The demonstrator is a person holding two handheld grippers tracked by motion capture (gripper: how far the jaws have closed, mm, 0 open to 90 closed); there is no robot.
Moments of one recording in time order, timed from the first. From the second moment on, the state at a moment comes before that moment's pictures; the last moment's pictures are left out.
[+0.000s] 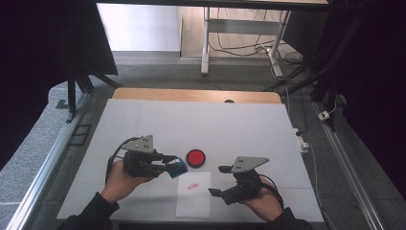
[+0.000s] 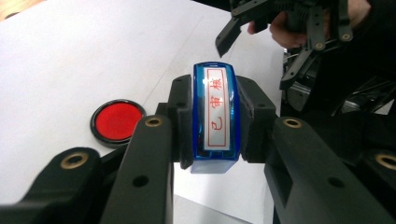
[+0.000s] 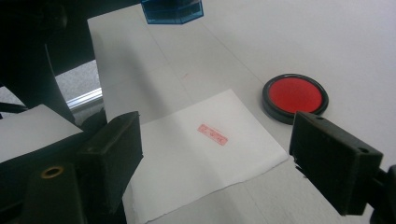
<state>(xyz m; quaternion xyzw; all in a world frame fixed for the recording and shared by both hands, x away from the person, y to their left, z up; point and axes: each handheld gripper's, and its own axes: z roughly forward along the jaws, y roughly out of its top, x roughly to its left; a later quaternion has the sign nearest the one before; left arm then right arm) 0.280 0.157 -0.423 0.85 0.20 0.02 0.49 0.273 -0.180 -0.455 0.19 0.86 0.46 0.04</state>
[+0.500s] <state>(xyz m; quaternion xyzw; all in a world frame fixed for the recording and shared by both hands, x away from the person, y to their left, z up) 0.281 0.173 -0.426 0.84 0.23 0.03 0.48 0.268 -0.197 -0.452 0.22 0.86 0.46 0.06</state>
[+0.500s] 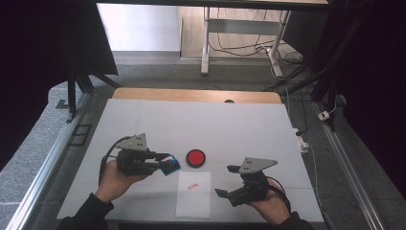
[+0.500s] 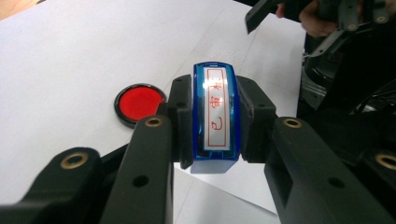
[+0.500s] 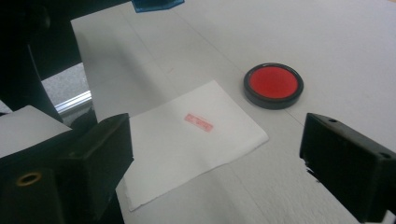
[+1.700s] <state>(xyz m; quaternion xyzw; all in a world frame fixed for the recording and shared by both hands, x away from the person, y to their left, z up) 0.285 0.222 -0.445 0.83 0.34 0.08 0.43 0.243 -0.264 -0.456 0.34 0.83 0.41 0.16</state>
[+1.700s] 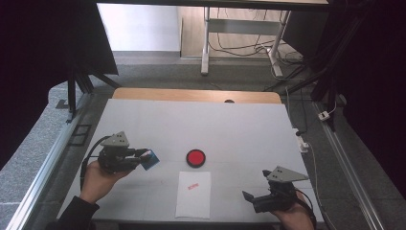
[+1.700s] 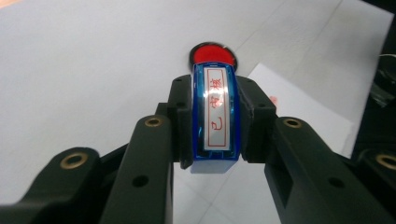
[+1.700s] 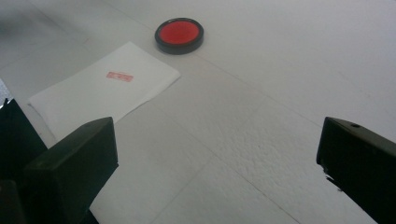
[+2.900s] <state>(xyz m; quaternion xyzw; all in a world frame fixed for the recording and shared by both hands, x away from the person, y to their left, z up) 0.322 0.222 -0.488 0.83 0.41 0.10 0.36 0.239 -0.277 -0.458 0.36 0.83 0.39 0.16</state>
